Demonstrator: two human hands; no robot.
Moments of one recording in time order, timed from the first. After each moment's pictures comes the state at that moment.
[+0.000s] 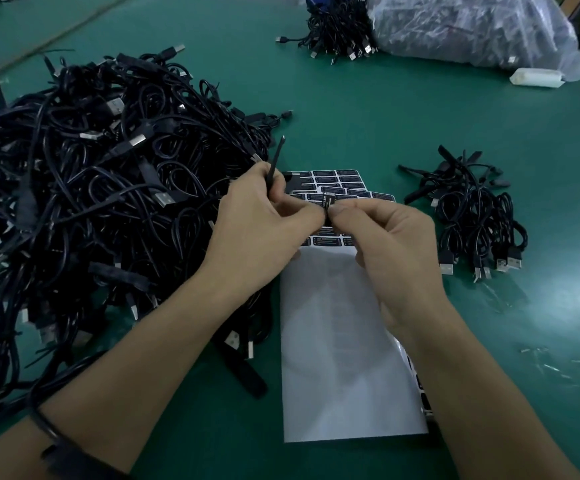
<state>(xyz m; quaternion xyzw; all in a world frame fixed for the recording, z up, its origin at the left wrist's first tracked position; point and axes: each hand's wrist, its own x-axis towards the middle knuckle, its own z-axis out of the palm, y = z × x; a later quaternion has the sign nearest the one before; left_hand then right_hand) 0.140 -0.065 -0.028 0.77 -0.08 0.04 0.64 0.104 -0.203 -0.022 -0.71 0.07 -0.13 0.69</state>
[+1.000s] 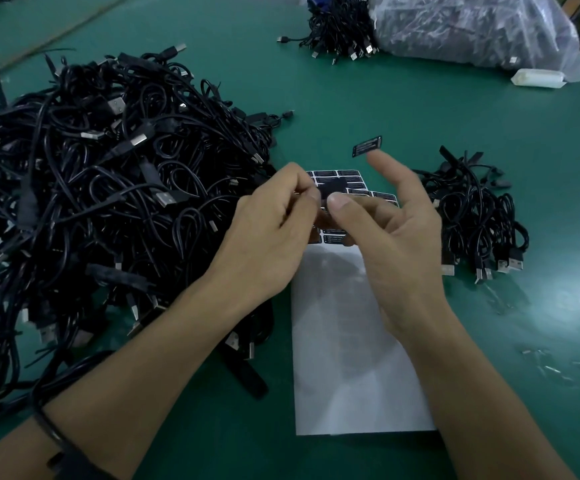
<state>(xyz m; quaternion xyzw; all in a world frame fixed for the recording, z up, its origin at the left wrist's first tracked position) 0.135 -0.066 -0.029 0.79 -0.17 0.05 0.59 0.102 -0.201 -0.021 -0.67 -0.01 -0.15 0.73</state>
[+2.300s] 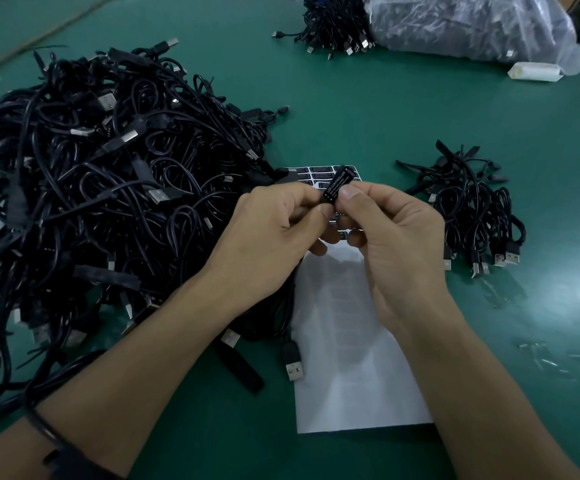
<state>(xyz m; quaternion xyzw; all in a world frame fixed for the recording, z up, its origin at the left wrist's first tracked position) 0.137 -0.066 -0.039 0.77 -0.20 -0.02 0.61 0.107 -0.203 -0.026 -0.64 0.08 -0.15 0.75</state>
